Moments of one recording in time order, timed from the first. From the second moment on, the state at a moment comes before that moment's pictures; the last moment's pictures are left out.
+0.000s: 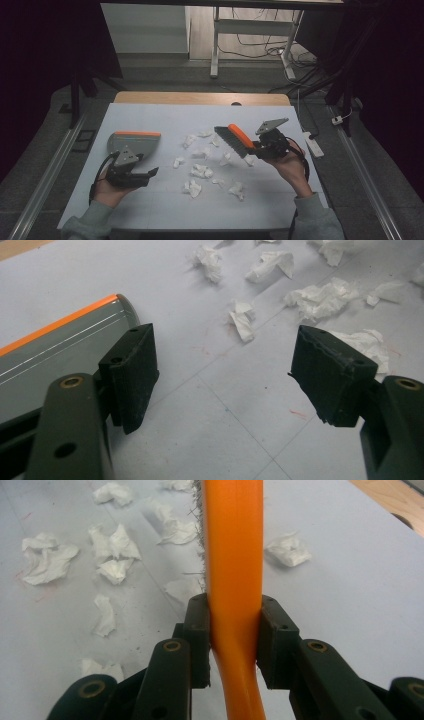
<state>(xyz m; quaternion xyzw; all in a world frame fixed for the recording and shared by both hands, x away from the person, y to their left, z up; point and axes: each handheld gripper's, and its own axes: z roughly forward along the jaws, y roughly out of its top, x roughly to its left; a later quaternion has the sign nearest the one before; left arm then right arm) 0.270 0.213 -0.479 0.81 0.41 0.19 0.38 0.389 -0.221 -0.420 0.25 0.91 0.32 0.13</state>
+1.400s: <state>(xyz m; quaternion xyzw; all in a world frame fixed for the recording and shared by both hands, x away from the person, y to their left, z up) 0.266 0.220 -0.495 0.81 0.41 0.18 0.38 0.399 -0.200 -0.438 0.35 0.90 0.26 0.06</state>
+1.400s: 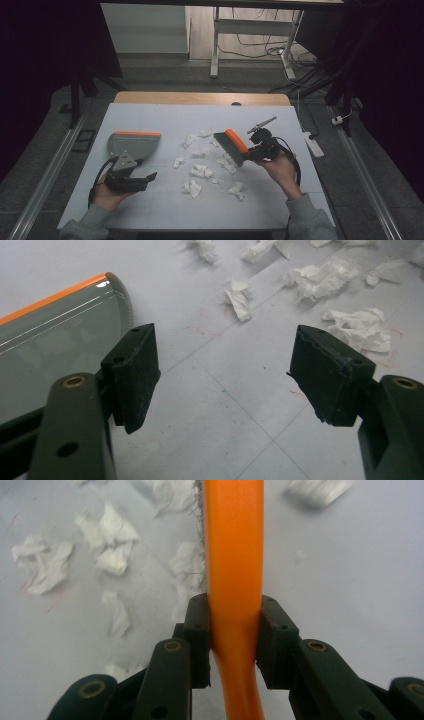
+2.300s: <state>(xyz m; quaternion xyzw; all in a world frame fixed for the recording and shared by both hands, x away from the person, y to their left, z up) 0.264 0.227 -0.490 0.81 0.41 0.18 0.38 0.532 -0.172 -0.443 0.35 0.92 0.11 0.13</state>
